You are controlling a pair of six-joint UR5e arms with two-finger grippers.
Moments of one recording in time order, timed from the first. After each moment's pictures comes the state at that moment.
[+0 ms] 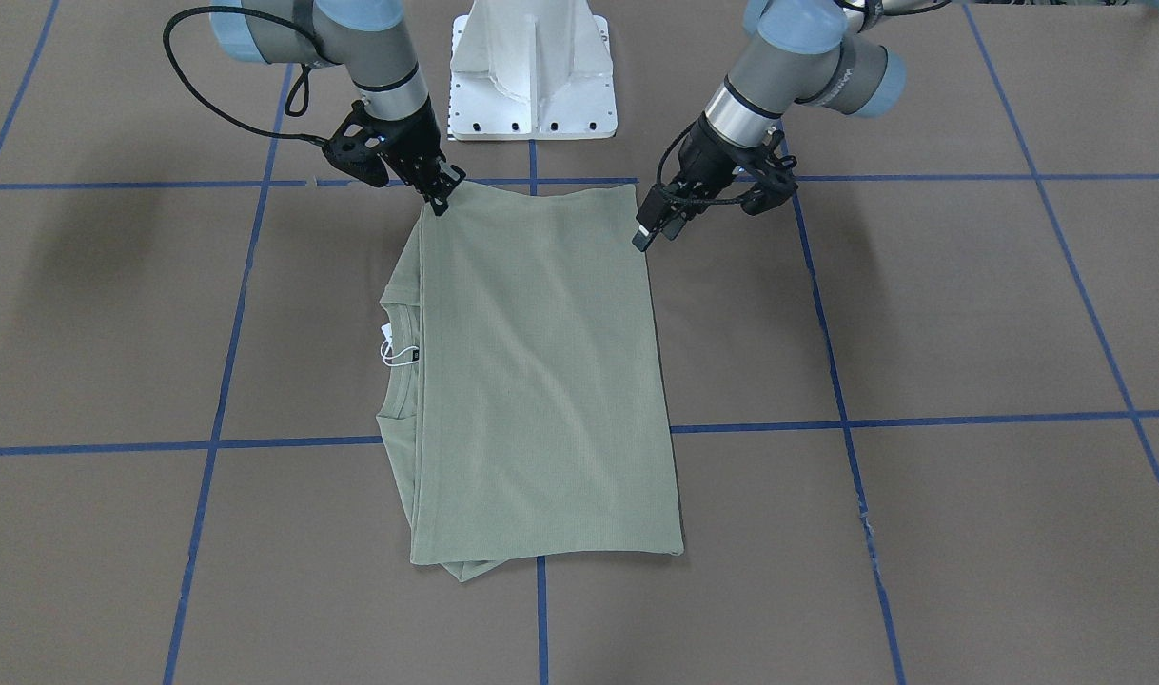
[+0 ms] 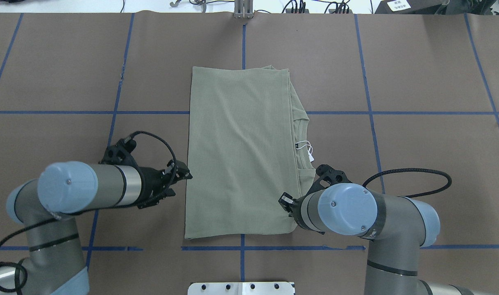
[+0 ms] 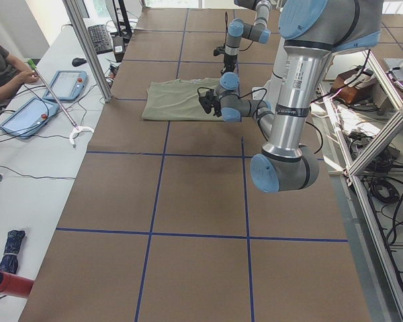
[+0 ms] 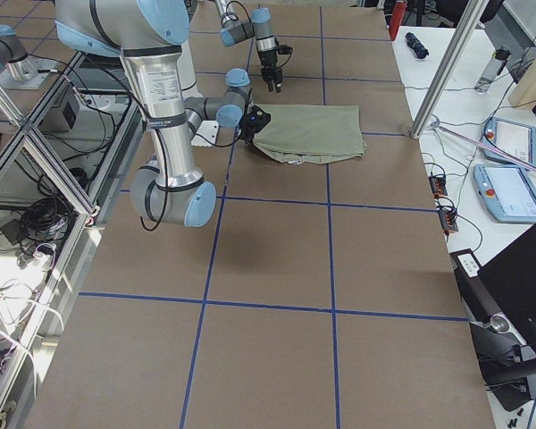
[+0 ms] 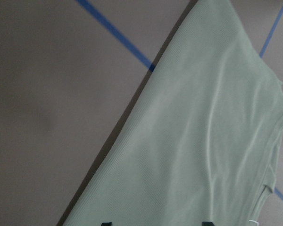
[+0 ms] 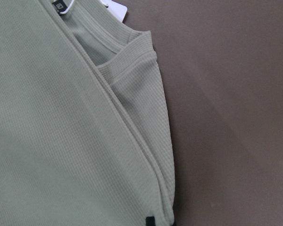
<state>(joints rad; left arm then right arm) -0.36 -1.81 -1.90 -2.18 -1.67 -2.04 0.27 -1.23 1.97 -1.43 1.68 2.03</state>
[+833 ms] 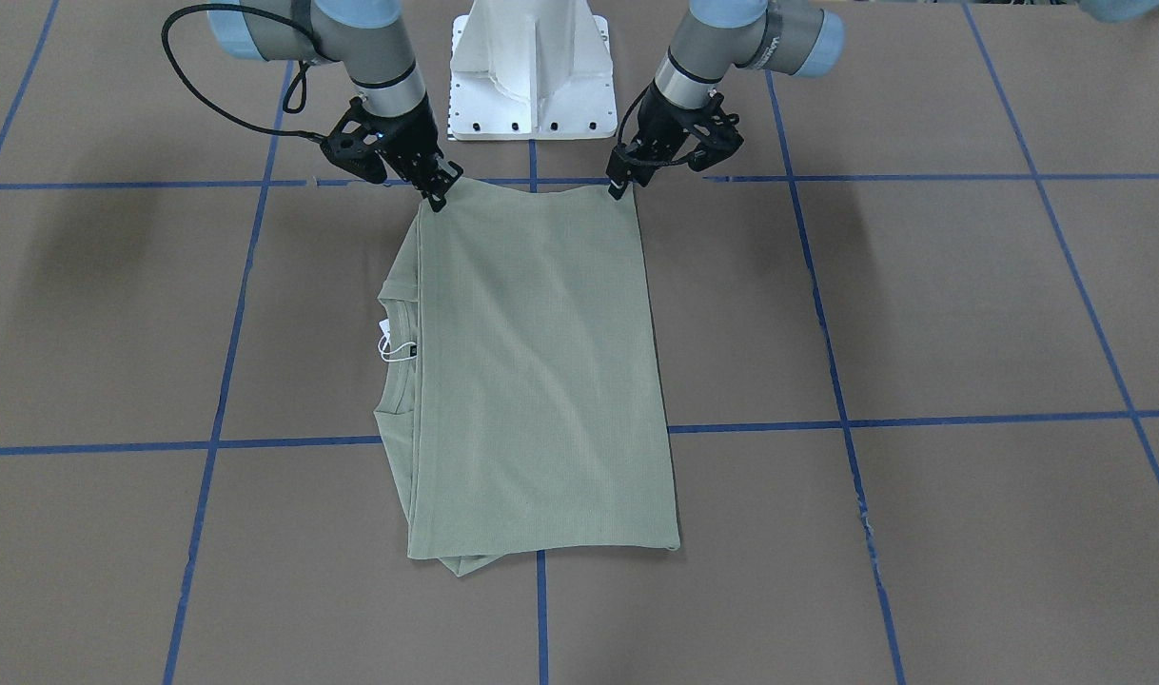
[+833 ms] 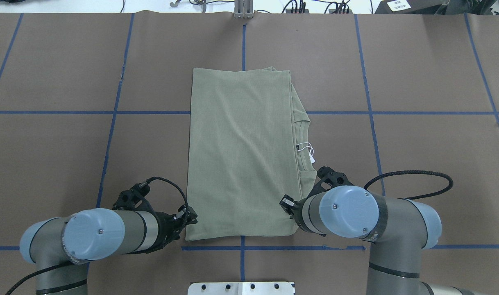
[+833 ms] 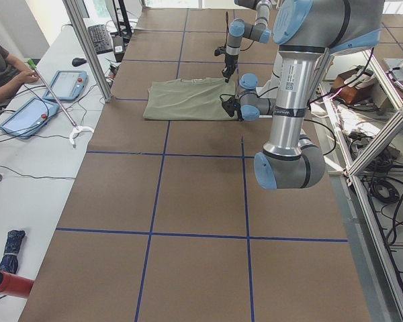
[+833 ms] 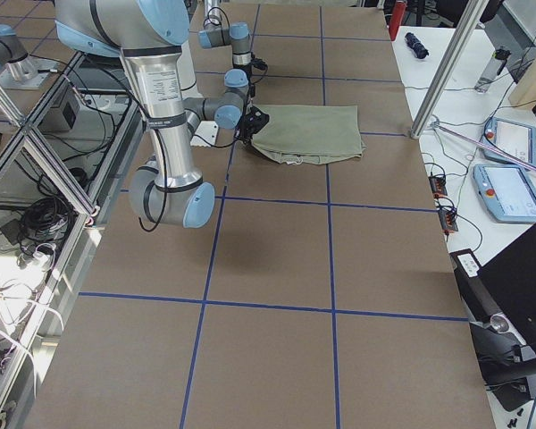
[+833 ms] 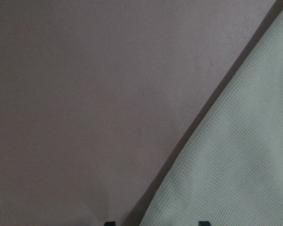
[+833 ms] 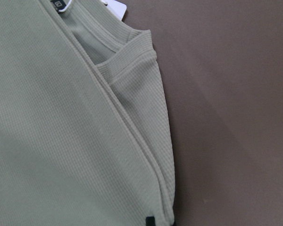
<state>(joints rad) -0.19 -1.82 -1.92 -2.06 -1.63 -2.12 0.27 -1.24 1.97 -1.43 1.68 2.03</state>
